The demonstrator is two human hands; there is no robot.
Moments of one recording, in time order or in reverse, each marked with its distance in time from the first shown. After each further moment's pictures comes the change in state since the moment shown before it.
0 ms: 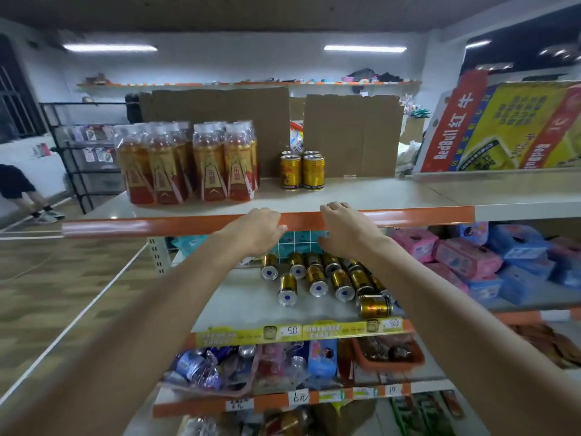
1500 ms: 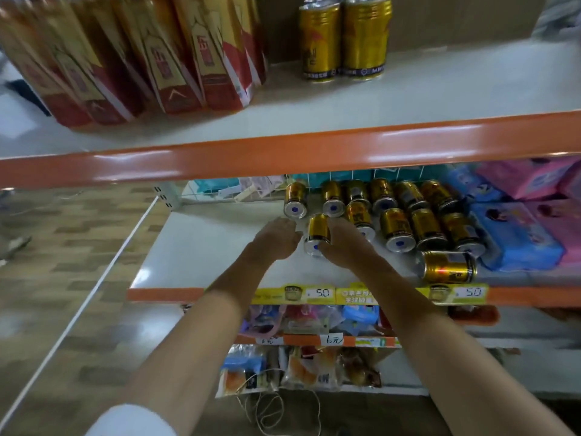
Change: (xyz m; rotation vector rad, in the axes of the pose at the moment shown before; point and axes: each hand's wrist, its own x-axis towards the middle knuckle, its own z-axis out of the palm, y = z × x) left_hand 0.116 -0.081 0.270 -0.029 -0.349 -0.250; right_hand 0.076 0.007 0.309 0.608 -0.290 0.171
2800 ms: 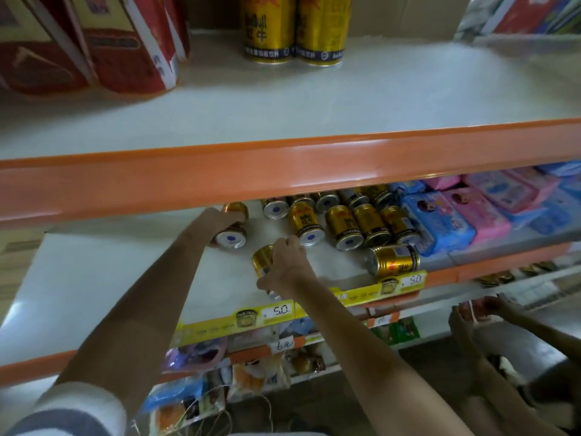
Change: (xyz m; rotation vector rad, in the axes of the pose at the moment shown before) left_hand 0.124 -0.047 0.025 -0.882 -0.192 -0.311; right_hand 0.009 -0.026 0.033 -0.052 -0.157 0.430
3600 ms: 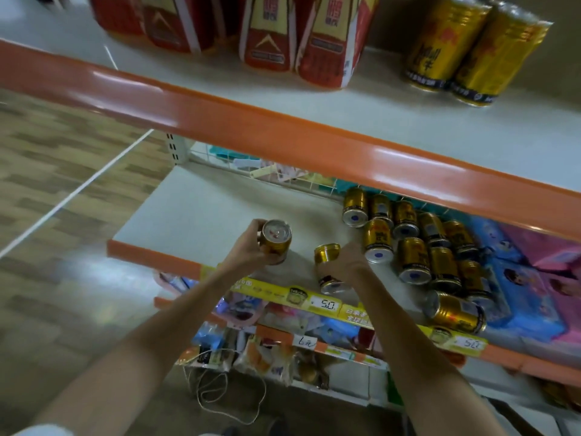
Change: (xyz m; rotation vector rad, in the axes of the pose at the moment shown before) left_hand -0.118 -0.124 0.001 -0.346 0.278 0.339; right_hand 0.012 -0.011 -0.003 0.102 -0.127 0.097
